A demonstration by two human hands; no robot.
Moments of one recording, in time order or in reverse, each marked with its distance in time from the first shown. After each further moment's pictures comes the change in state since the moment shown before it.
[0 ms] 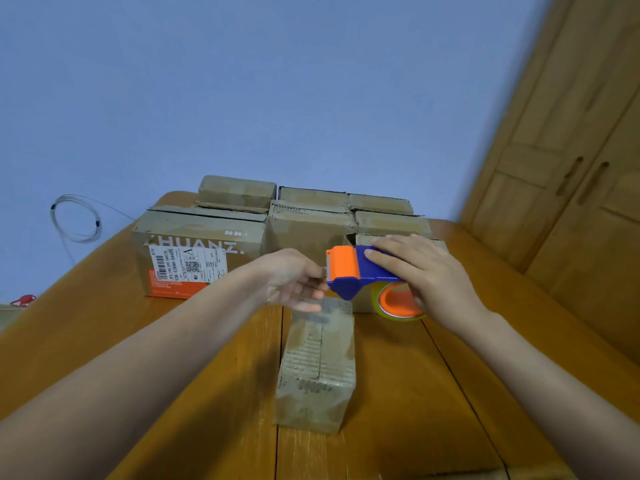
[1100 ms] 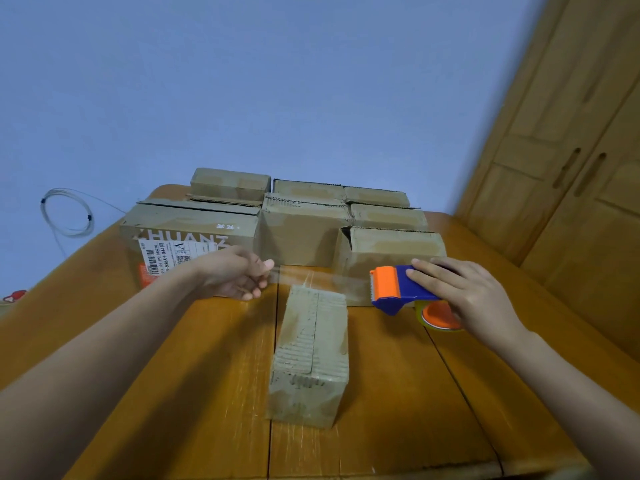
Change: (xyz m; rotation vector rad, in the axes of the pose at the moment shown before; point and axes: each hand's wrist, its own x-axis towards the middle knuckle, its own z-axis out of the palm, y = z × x) left_hand 0.012 -0.035 -0.072 0.206 0.020 0.065; right_hand -0.073 0.034 -0.001 -0.123 -0.097 0.061
